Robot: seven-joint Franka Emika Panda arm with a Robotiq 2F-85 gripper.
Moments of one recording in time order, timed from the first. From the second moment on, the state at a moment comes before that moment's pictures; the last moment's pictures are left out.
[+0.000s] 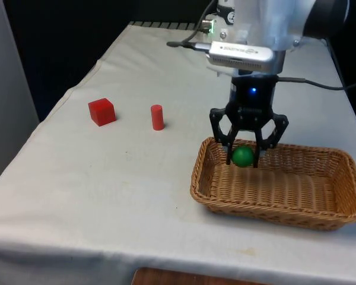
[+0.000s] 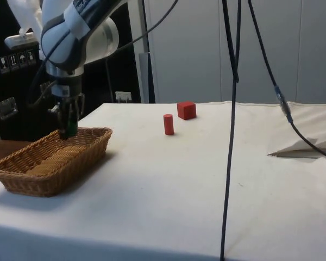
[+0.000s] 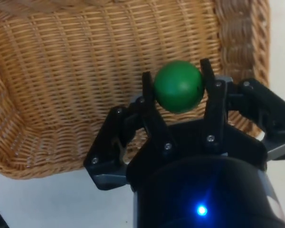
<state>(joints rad) 0.51 0.85 -0.55 -1.50 0.47 2.44 -0.19</state>
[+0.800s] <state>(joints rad) 0.52 0.95 -0.52 -1.43 0.48 2.46 -0.15</state>
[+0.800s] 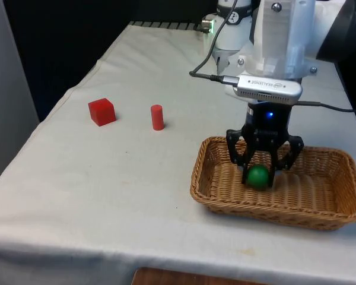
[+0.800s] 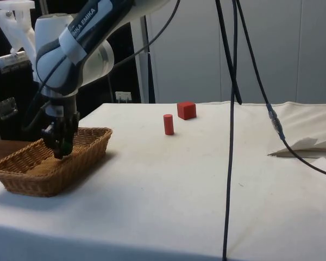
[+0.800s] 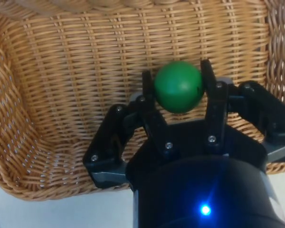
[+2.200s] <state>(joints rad) 0.55 0.84 -0.57 -1.42 0.44 2.36 -0.15</state>
